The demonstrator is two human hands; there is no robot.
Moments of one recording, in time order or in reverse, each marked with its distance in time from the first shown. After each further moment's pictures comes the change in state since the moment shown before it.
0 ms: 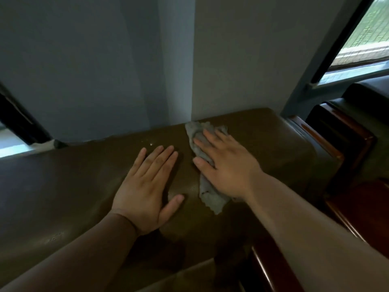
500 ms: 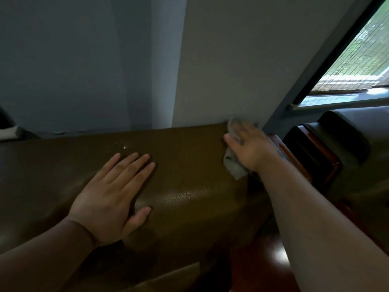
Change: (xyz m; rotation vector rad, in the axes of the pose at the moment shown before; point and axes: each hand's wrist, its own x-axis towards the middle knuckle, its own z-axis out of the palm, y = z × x) left_hand 0.003 -0.003 0.012 0.044 0.031 0.020; right_hand 0.032 0.123 -0.042 0.016 -0.027 0.322
